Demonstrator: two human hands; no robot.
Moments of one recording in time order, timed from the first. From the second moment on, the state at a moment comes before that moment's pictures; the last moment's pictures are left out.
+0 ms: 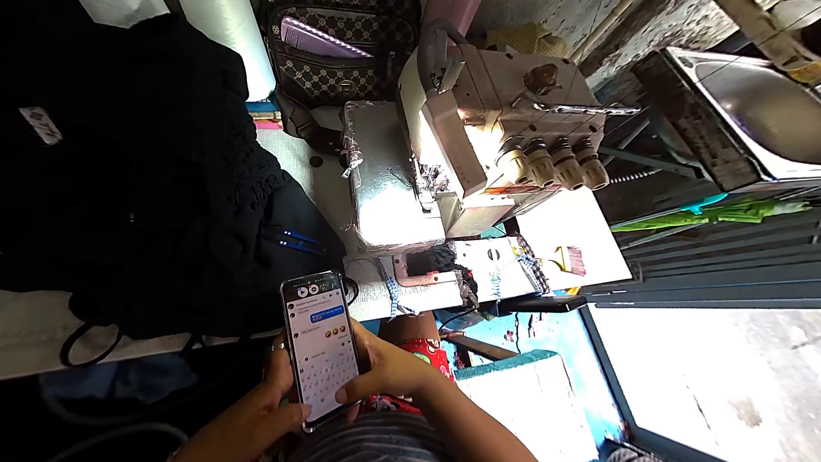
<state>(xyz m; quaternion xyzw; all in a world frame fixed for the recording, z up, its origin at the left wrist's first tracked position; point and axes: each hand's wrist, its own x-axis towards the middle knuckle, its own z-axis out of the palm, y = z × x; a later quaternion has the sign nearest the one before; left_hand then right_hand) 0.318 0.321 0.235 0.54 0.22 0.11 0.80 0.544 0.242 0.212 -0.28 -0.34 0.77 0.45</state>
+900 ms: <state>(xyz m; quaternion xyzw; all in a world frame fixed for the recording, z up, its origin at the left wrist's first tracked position) 0.311 0.326 0.227 0.49 0.15 0.11 0.85 0.551 0.238 0.204 -0.21 -0.30 0.83 0.42</state>
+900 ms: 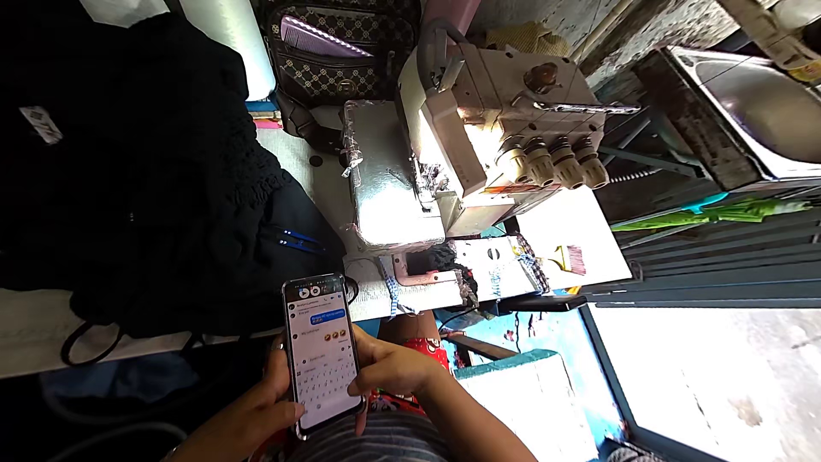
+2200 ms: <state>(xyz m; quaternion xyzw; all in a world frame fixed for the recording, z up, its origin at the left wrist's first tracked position) 0.319 0.320 0.233 0.52 0.17 0.13 0.83 0.554 0.240 0.204 -0.23 -0.33 0.80 0.44</state>
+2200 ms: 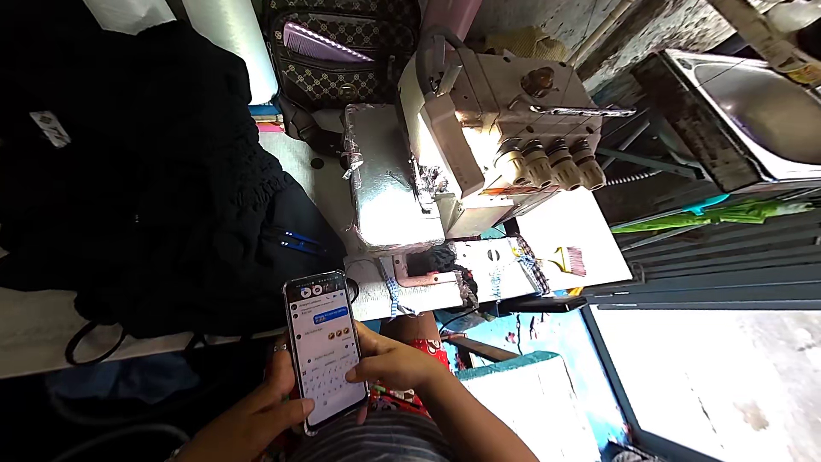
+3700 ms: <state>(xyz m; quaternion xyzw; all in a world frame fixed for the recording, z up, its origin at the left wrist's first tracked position) 0.318 0.320 0.230 0.49 0.19 0.13 0.84 0.552 0.239 0.207 -0.24 -0.35 0.80 0.43</state>
